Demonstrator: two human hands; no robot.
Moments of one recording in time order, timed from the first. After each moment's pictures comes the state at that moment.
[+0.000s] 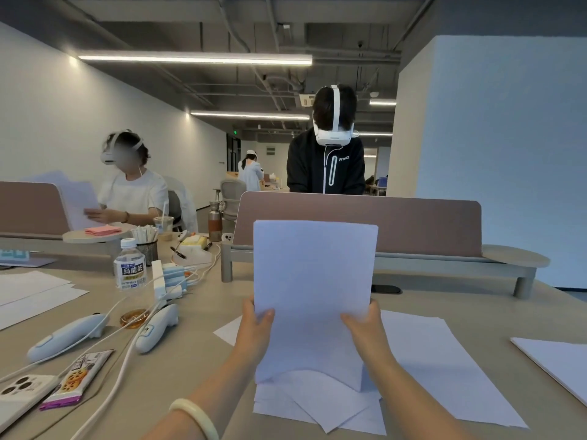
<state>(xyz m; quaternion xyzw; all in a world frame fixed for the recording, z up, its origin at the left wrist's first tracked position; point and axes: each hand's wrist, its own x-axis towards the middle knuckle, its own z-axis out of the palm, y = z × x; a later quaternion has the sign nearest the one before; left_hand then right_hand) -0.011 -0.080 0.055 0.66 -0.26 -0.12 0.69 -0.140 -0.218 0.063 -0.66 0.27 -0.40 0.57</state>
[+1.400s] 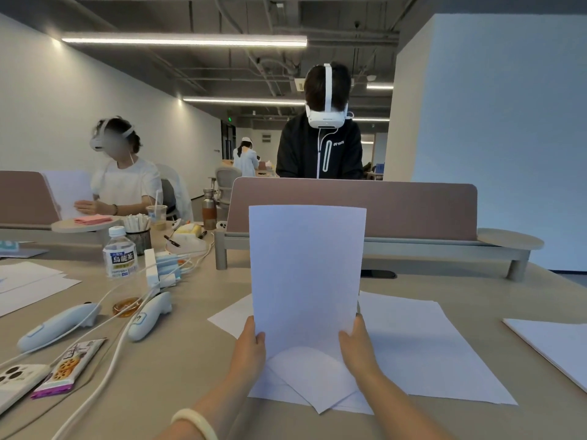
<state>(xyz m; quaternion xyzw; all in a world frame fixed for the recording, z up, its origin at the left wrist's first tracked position) -0.014 -0.081 0.002 0.77 -0.29 -0.09 0.57 -0.140 -0.216 0.016 -0.73 0.34 -0.31 0.50</state>
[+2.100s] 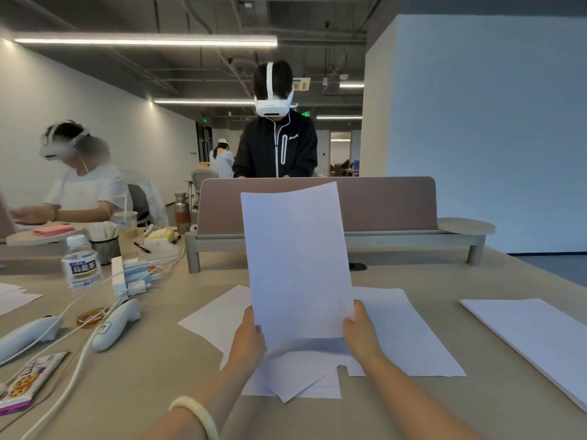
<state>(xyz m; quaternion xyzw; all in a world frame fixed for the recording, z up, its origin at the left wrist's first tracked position) -0.061 -0.112 0.026 0.77 -0.31 -0.13 0.55 -0.189 -0.255 0.025 -0.73 0.38 -0.33 0.46</state>
